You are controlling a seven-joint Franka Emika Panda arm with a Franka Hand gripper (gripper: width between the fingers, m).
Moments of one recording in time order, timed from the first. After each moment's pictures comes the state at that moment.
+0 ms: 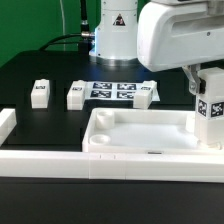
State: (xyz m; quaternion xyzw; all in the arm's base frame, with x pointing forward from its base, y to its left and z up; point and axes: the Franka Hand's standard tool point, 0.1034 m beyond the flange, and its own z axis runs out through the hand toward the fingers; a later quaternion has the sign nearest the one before) arm 0.629 0.093 0.112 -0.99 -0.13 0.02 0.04
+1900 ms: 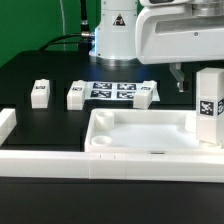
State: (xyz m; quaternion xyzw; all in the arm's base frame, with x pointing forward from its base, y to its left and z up) arm 0.629 0.097 0.113 -0.99 0.10 0.03 0.08
